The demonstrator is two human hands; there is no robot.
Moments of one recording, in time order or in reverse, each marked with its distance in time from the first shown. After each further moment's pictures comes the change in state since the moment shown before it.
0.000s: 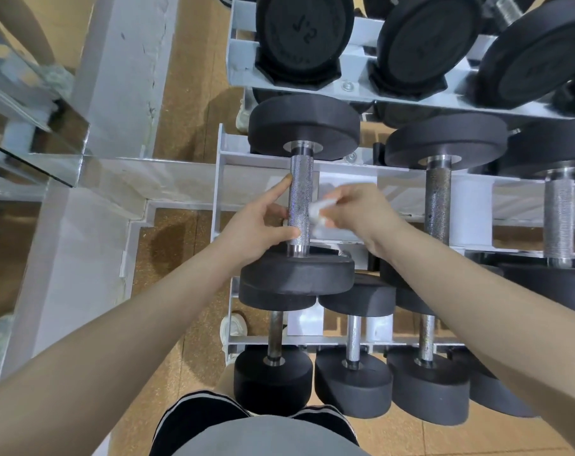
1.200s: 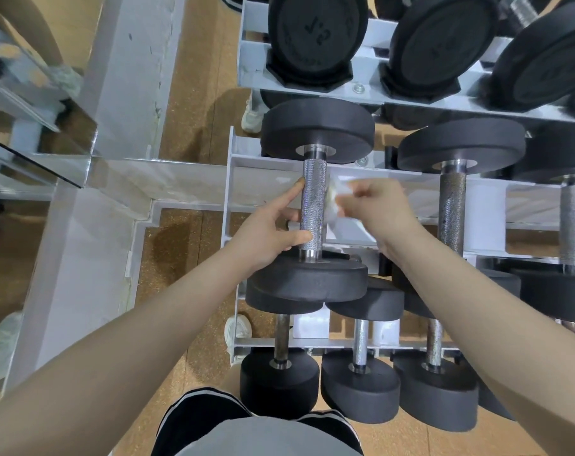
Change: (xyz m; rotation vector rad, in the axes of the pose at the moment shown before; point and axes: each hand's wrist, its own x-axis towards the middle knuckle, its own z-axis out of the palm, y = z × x) left_hand 0.007 -0.010 -0.002 -0.071 -0.047 0.024; right_hand 0.008 0.002 0.002 -0.025 0.158 -0.109
